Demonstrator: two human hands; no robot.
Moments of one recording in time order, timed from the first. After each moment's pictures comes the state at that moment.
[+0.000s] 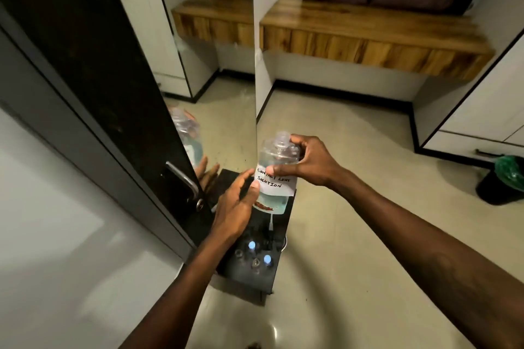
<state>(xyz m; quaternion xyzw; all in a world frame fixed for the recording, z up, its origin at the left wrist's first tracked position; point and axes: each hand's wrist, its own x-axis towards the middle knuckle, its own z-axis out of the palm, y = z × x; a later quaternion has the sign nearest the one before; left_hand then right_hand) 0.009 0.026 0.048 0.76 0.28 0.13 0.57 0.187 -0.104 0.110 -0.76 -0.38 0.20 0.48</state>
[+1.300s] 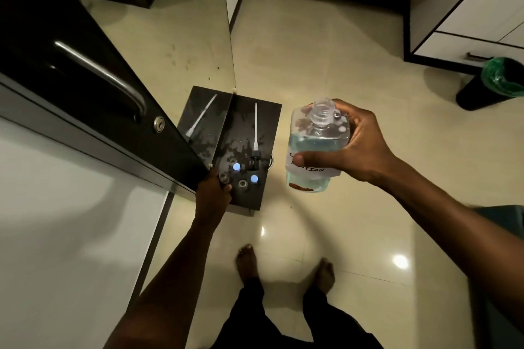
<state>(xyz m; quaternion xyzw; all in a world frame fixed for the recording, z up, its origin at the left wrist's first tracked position) -0.059 0.008 -0.158 0.84 0.38 -0.01 0.38 0.106 -0.214 0.065 -0.75 -0.27 0.22 0.57</state>
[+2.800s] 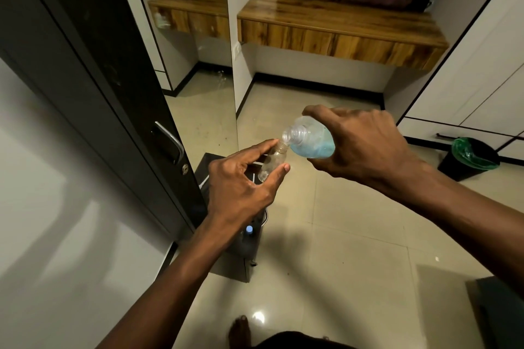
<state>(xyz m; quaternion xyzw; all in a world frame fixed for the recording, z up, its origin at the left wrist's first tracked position) -0.047 -0.078 0.161 0.82 0.09 0.38 0.42 0.091 -0.245 0.237 -0.85 -0.48 -0.20 0.00</state>
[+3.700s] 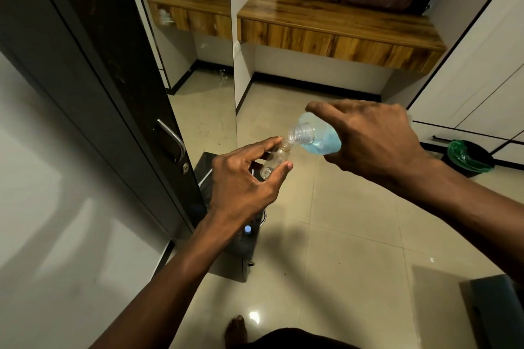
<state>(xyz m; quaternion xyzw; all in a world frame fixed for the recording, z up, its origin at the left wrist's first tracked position) -0.044 -0.074 0.162 0.82 0.08 0.38 0.41 0.092 -0.243 0.248 -0.86 -0.45 -0.22 -0.09</state>
